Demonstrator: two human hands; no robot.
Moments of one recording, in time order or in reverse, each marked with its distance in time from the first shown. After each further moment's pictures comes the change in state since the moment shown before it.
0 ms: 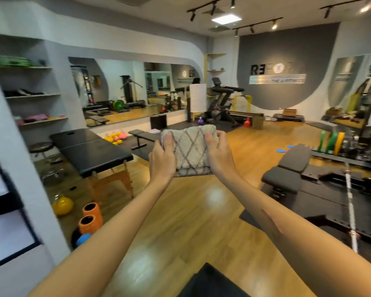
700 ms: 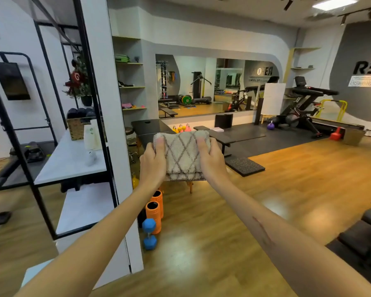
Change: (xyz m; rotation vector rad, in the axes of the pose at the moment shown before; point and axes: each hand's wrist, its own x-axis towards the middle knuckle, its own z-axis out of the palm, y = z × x) left_hand 0.112 -0.132 -0.238 0.154 0.244 -0.089; right_hand 0.006 -0.040 0.302 0.188 -0.393 0.032
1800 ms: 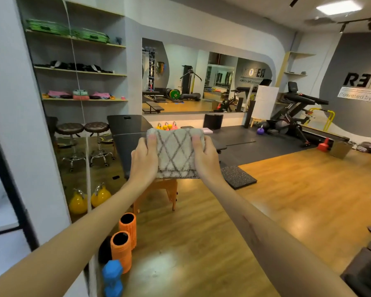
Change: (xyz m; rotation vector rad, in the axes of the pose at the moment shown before) left_hand 0.349 -0.143 0.185 -0.018 -0.031 0.015; right_hand 0.380 0.194 0.072 -0.046 -0.011 0.037
